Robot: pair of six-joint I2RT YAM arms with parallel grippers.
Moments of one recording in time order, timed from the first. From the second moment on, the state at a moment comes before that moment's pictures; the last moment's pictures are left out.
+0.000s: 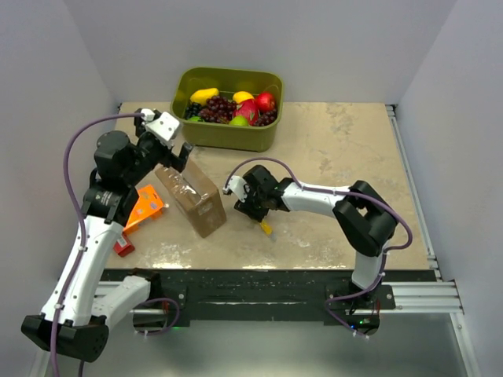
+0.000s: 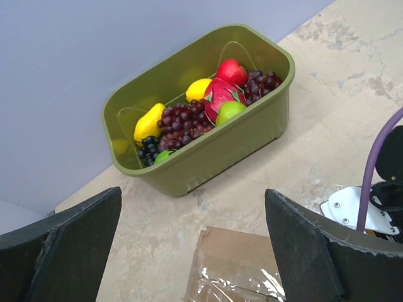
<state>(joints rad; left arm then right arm) -0.22 0.94 1.12 -0.29 0.29 0.37 0.83 1.86 1.15 -0.30 -0.10 -0.35</state>
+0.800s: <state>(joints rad) -0.31 1.26 1.33 -0.12 0.70 0.12 0.39 1.50 1.46 -0.16 -0.51 0.02</state>
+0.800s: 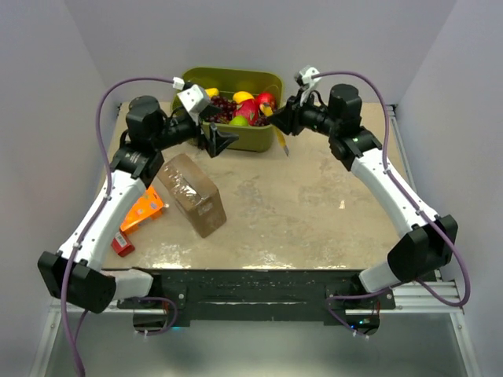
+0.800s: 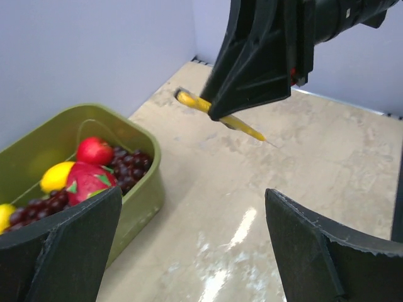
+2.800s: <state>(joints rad) -0.41 1.65 1.39 0.47 1.25 -0.38 0.38 1.59 1.51 0.28 -1.10 0.38</state>
